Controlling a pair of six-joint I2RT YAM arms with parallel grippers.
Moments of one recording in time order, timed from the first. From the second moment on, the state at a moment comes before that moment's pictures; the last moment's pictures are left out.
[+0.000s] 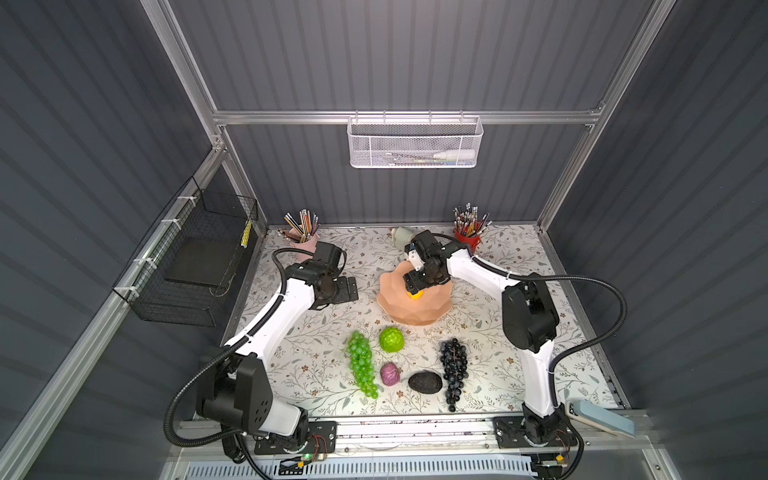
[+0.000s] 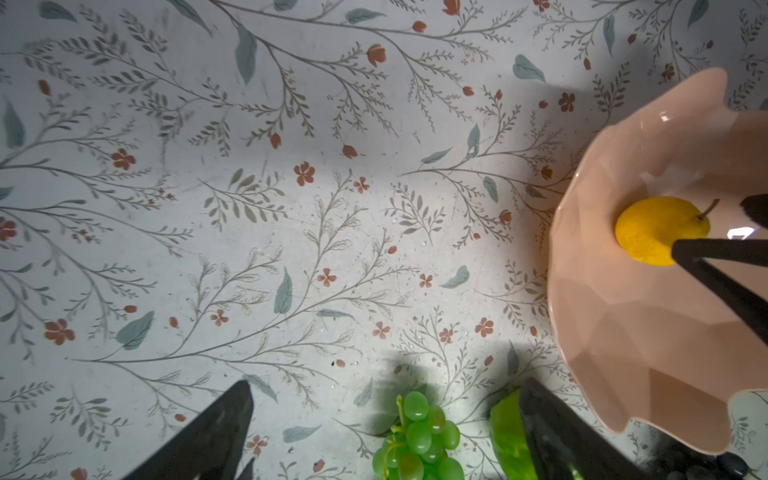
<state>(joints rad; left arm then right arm) -0.33 1.49 1.23 -0.89 0.00 -0.43 0.57 2.07 1.74 -0.79 -0.06 0.06</state>
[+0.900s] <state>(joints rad) -0.75 1.83 1.32 -0.97 0.12 -0.40 0.51 1.45 1.15 -0.58 -0.03 0.18</state>
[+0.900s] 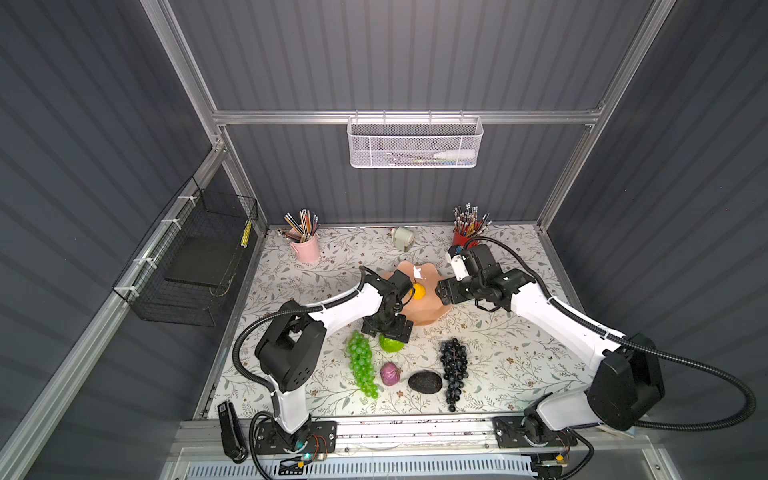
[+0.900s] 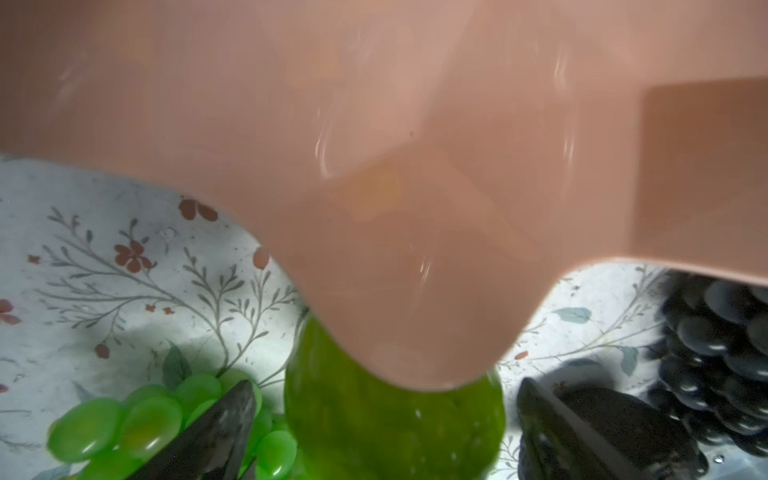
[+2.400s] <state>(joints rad) -0.59 1.91 1.78 -1.08 0.15 -0.38 0.51 1.45 1.16 -0.52 -0.06 0.17</state>
